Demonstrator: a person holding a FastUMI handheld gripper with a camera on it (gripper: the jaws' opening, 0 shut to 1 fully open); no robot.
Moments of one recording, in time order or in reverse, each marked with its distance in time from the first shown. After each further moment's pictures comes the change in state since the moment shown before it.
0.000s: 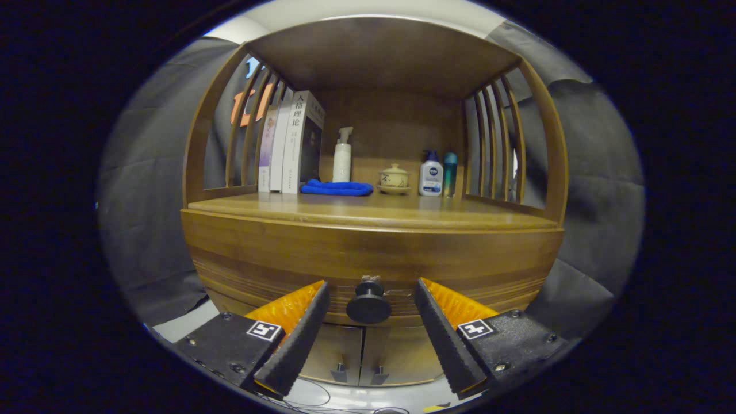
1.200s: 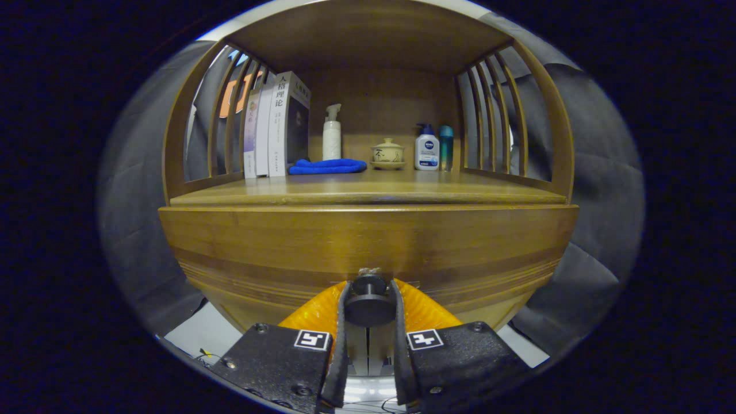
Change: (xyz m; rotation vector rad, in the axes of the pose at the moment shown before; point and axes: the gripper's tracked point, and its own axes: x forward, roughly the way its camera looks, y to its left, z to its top) arm -0.005 0.003 -0.015 0.045 0.094 -0.018
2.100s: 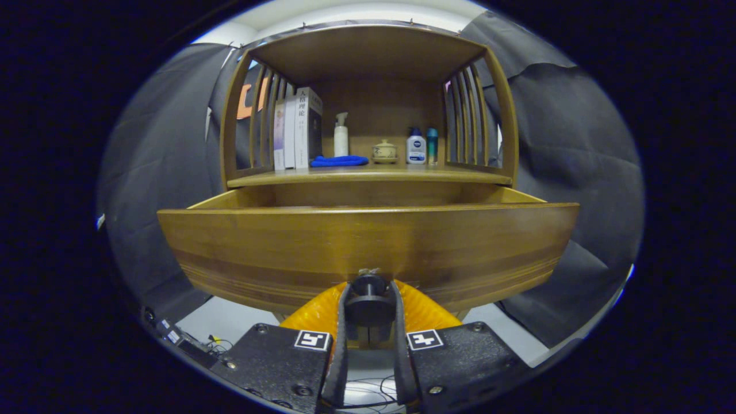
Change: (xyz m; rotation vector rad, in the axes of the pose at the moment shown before) arm -0.133 -0.011 -0.056 0.003 0.022 0.020
